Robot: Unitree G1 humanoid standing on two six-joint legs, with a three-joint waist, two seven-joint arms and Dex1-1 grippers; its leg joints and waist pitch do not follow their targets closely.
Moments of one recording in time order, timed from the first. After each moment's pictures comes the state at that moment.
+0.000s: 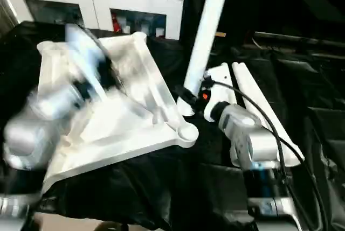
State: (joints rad) left arm -0.40 0.34 -0.23 -0.09 -0.25 0.39 -0.62; right arm -0.39 -0.24 -0.03 0.06 0.32 0.50 0.47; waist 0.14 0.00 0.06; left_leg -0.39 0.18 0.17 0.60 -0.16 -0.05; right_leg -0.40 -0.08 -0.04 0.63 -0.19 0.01
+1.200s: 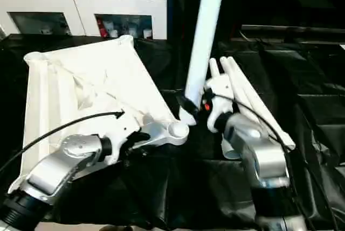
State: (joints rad) left arm -0.32 0.42 -0.39 -0.02 -0.12 0.57 -0.70; right arm -0.36 -0.29 0.03 -0.01 0.31 0.54 0.55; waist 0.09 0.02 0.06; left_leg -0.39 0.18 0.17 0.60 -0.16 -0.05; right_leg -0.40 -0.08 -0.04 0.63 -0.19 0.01
